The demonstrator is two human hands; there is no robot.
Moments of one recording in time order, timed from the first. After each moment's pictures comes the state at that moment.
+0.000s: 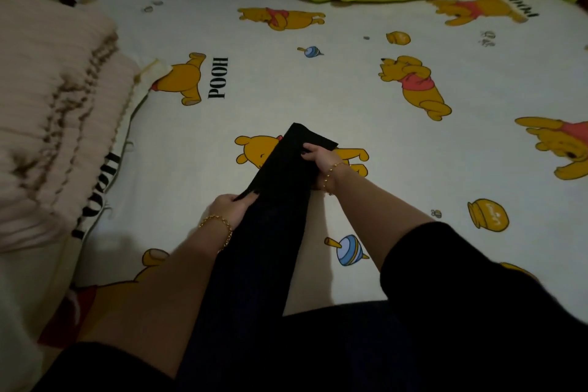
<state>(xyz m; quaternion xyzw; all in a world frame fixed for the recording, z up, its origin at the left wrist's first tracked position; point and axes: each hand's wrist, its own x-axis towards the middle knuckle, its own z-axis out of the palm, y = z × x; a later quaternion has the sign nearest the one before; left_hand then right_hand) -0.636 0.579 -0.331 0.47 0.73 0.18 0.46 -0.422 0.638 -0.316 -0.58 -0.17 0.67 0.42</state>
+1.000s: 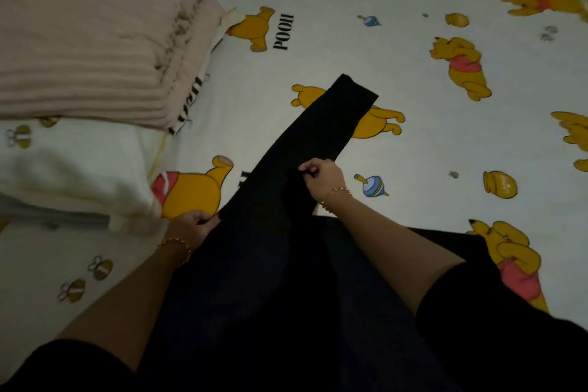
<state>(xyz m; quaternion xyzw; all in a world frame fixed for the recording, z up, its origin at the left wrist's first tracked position) -0.776 0.351 -0.307 0.43 0.81 0.12 0.38 -0.515 0.444 -0.280 -0.67 -0.61 0.39 0.18</state>
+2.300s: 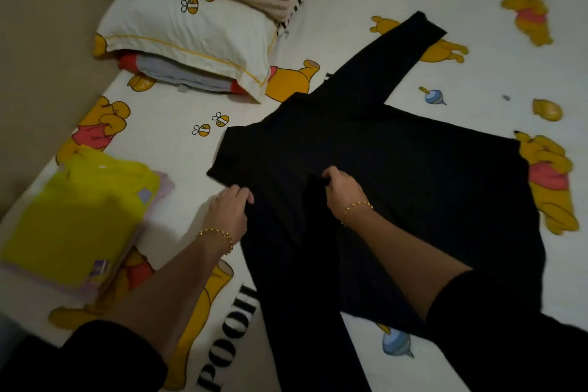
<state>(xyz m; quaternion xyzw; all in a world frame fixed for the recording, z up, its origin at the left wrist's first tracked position) -0.815 0.032 -0.274 0.65 0.74 0.03 0.16 -0.590 0.128 -0.279 -0.60 -0.74 0.31 0.02</state>
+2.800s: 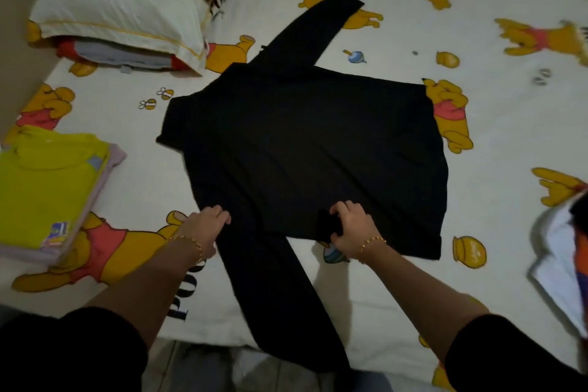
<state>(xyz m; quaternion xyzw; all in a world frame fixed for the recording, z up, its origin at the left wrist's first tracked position) -0.753 -0.075 -0.285 0.75 0.59 -0.24 0.18 -0.427 -0.057 -0.284 -0.61 -0.74 0.28 -0.06</state>
